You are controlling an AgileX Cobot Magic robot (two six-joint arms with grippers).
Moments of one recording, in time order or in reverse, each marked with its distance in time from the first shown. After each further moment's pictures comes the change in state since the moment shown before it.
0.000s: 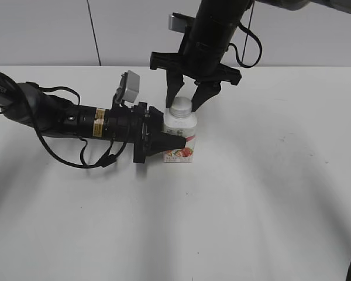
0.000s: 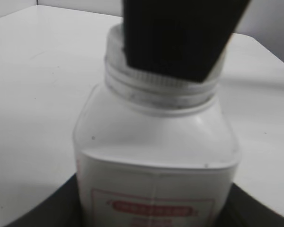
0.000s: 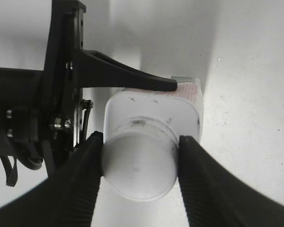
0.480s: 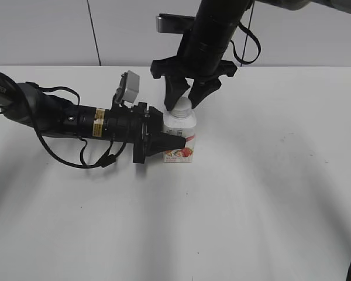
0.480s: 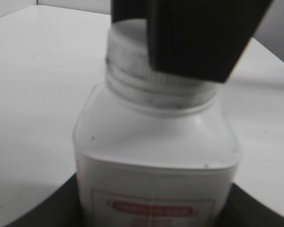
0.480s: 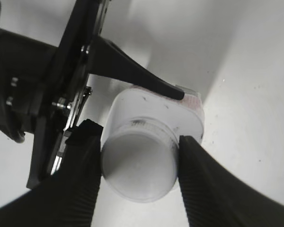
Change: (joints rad) left arm 0.000 0.000 0.000 0.001 0.000 0.000; right arm 0.000 0.000 0.000 0.007 0.000 -0.286
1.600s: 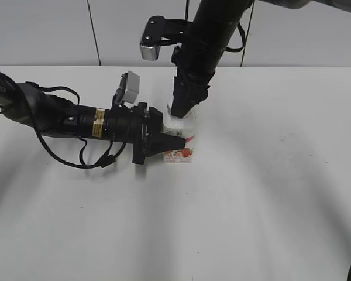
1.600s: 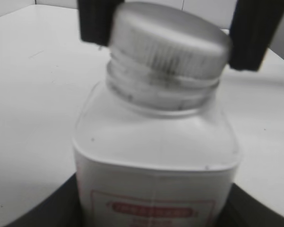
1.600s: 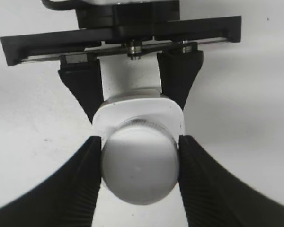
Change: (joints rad) left arm 0.000 0.000 -0.001 0.014 0.002 0.005; right arm 0.000 0.000 0.000 0.011 0.001 -1.133
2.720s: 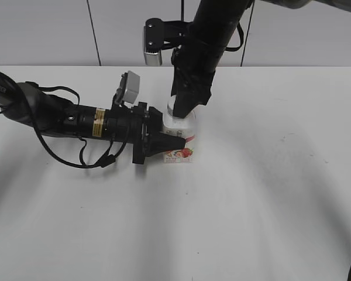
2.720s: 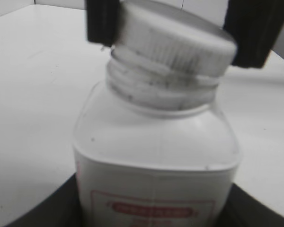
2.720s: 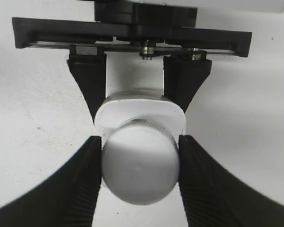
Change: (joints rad) left arm 0.000 0.000 -0.001 0.002 0.000 0.000; right arm 0.000 -0.001 0.000 0.001 0.004 -0.157
